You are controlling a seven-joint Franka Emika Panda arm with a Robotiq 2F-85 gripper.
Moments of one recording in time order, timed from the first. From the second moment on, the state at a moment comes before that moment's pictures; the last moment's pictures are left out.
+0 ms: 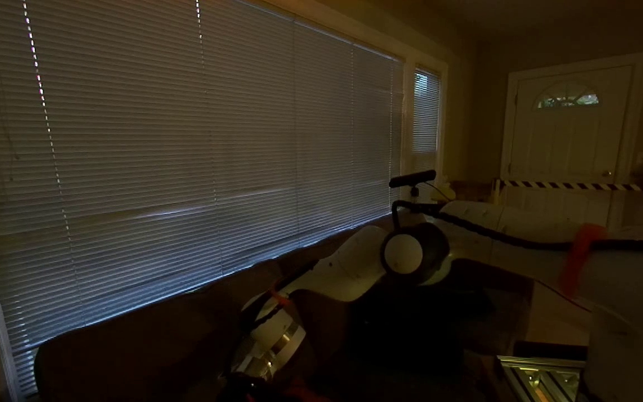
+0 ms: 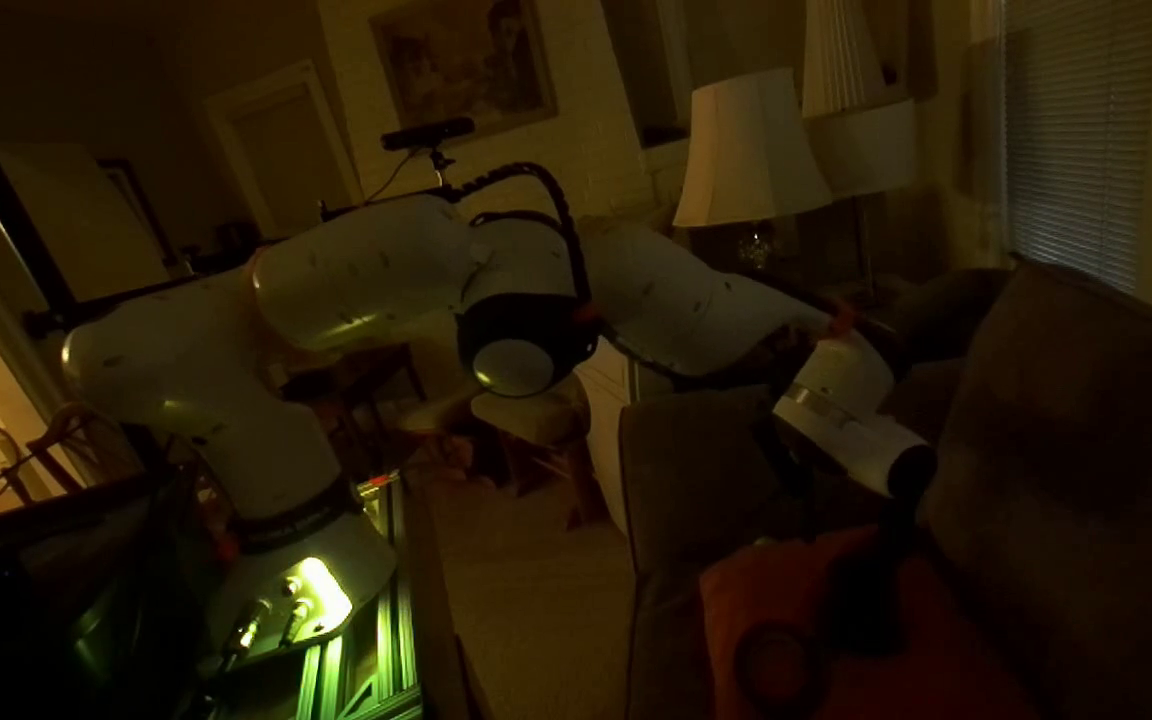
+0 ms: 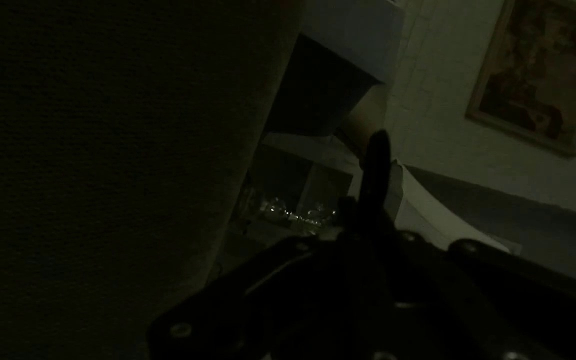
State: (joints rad) arm -0.52 1.44 0.40 -1.08 1.04 1.83 -1.16
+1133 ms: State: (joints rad) arm -0.67 1.38 0.38 -1.24 1.05 1.72 -1.15
